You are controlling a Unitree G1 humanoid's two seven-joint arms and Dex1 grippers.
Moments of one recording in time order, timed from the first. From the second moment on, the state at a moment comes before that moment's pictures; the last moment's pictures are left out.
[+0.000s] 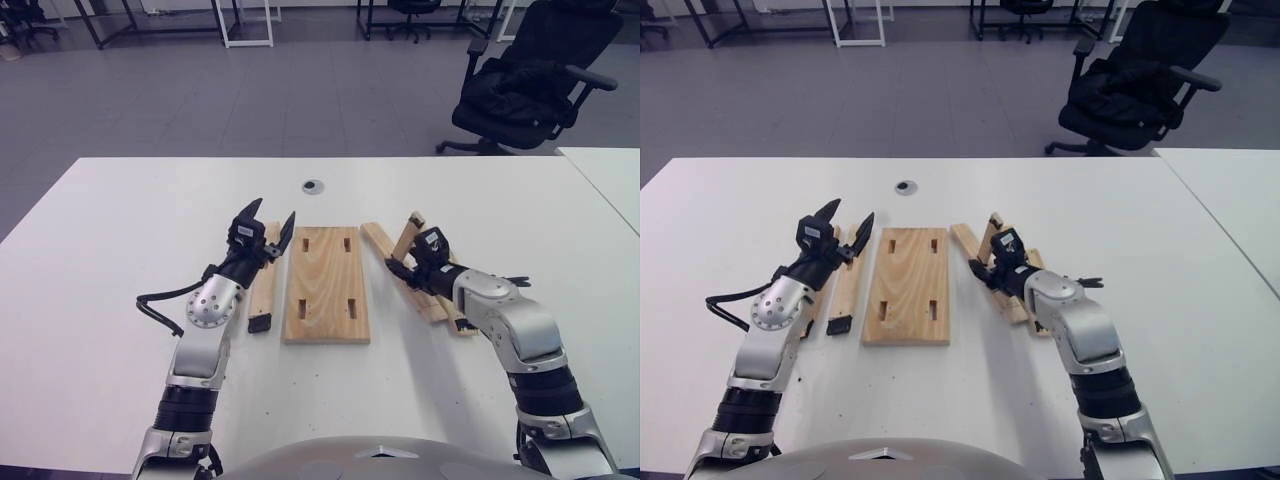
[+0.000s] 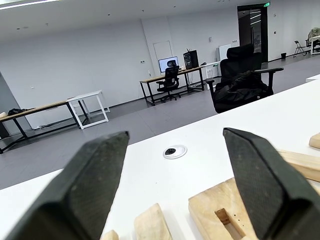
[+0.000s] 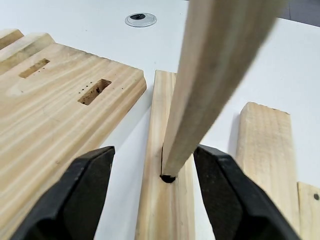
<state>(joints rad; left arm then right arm) -0.08 0.20 -0.04 -0.12 -0.06 -0.03 -0.28 -0.20 -0.37 0.10 -0.28 0.27 0.90 0.34</state>
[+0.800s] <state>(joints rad) -0.11 0.16 0.01 -0.12 -0.24 0.11 -0.31 -0.25 -0.36 0.03 -0.24 0.24 0.85 0.36</state>
